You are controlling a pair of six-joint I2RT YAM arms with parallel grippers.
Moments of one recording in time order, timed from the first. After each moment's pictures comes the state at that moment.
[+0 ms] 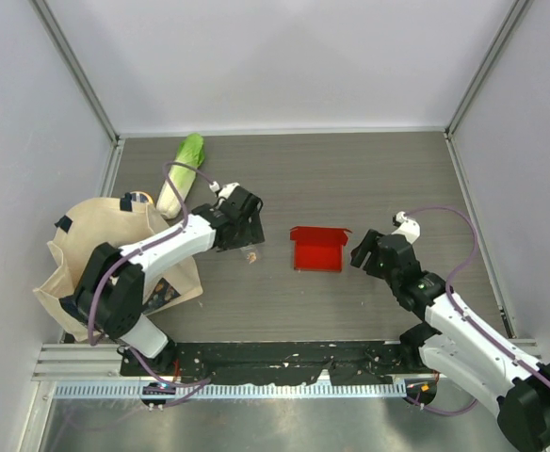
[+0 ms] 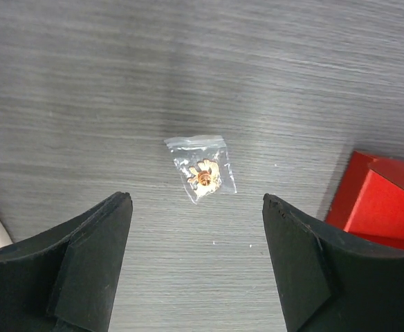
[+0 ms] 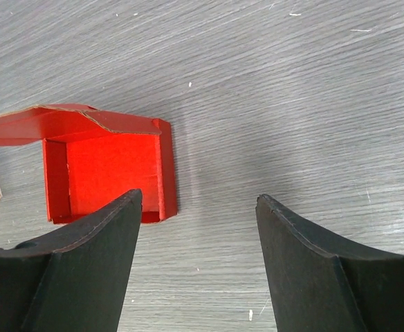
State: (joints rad) left arm -0.65 1.53 1.06 -0.55 -0.28 -0.75; right arm 0.47 0.79 0.40 -0.26 0.29 0.69
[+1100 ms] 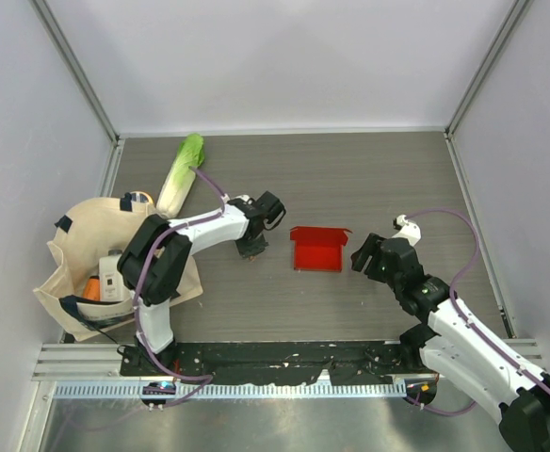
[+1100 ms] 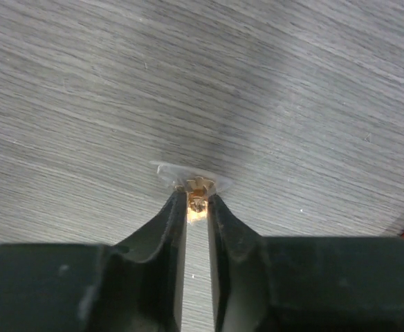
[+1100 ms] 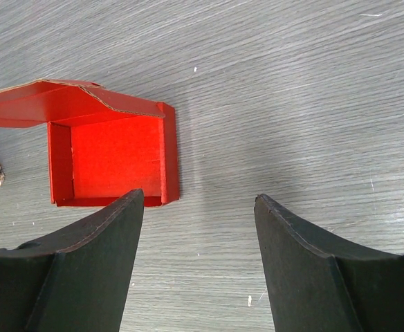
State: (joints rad) left arm -0.70 1.89 1.26 -0.75 -0.34 -1.06; right arm 0.47 0.72 0.39 -0.31 0.25 0.68
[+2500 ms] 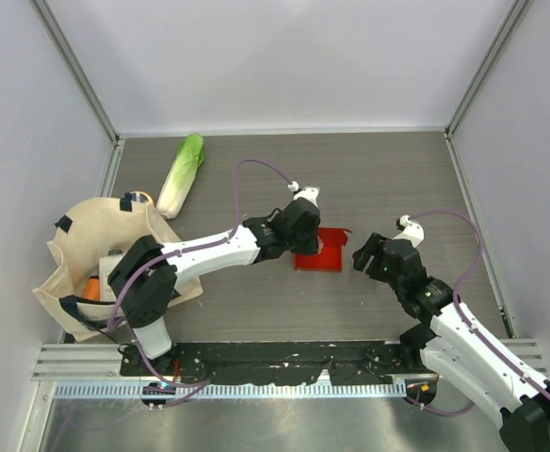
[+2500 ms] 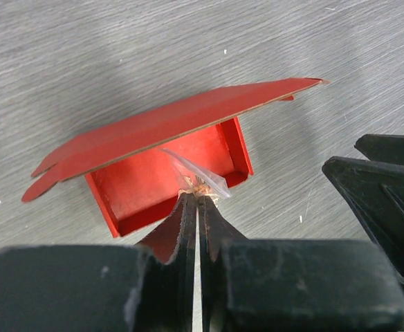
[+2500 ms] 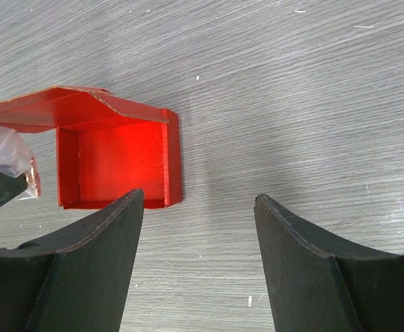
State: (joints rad) left arm -0.97 1.73 1.25 -0.27 -0.14 -0.65; right arm 0.47 0.68 0.39 -0.32 0.26 0.68
